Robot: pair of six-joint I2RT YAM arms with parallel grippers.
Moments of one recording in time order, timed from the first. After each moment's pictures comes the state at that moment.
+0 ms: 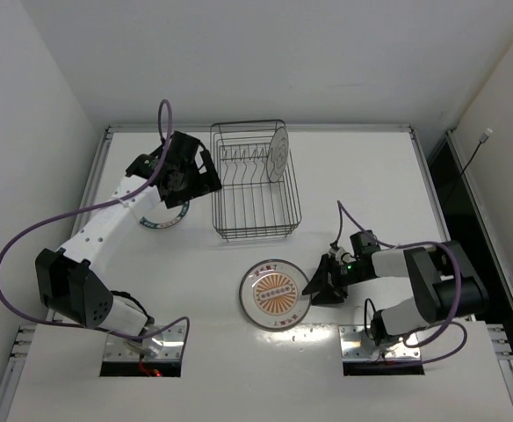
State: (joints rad) left arm -0.40 1.45 1.42 -0.89 -0.18 -0.71; right arm 0.15 1.45 0.27 -0.15 -0.89 0.54
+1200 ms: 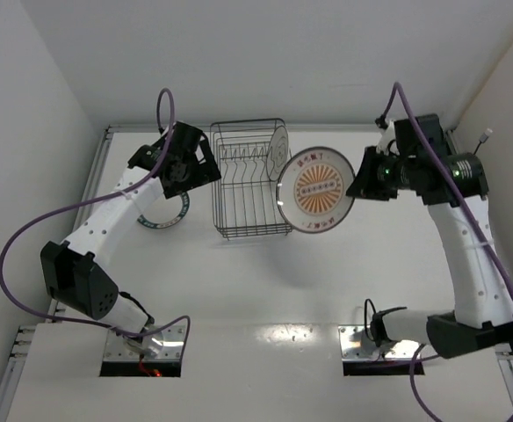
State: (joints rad) left arm -0.40 1.51 1.51 -0.91 -0.27 -0.71; right arm 0.21 1.24 1.63 -1.27 -0.21 0.35
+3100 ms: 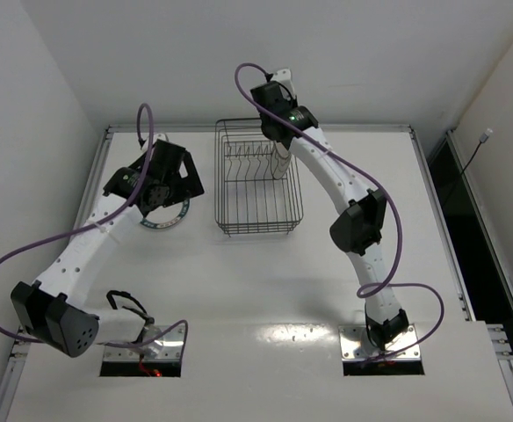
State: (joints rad) left arm -0.40 1.29 1.35 -0.94 -0.37 -0.65; right arm 0.57 2.32 2.48 -0.83 0.82 0.14
